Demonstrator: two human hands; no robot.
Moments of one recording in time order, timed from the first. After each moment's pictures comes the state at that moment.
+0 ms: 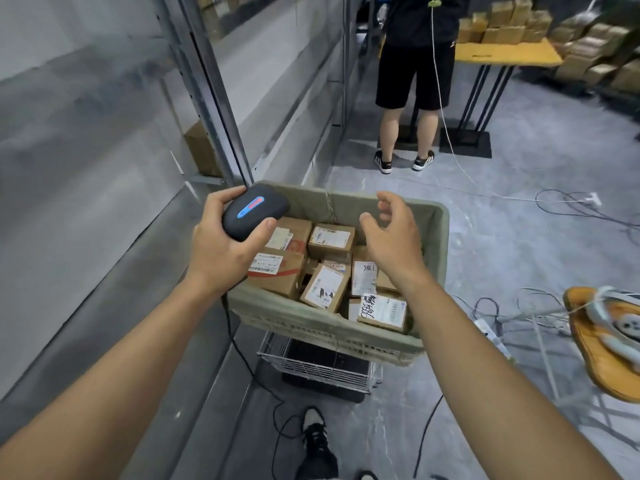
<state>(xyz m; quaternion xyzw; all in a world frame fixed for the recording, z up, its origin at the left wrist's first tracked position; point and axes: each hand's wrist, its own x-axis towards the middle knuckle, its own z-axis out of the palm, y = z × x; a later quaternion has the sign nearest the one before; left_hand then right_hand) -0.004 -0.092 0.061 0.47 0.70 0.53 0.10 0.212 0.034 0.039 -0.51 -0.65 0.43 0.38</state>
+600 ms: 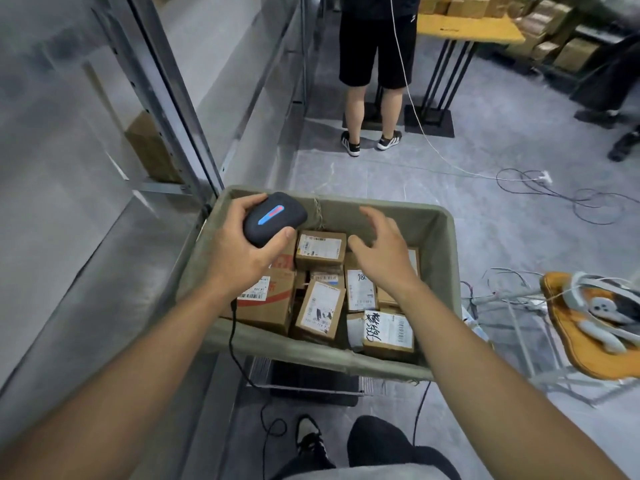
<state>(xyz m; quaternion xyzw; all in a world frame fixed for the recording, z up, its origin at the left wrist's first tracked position) -0.085 0.028 0.003 0.51 0.67 0.49 0.21 0.137 0.116 -0.025 -0.56 -0.68 0.39 0.27</state>
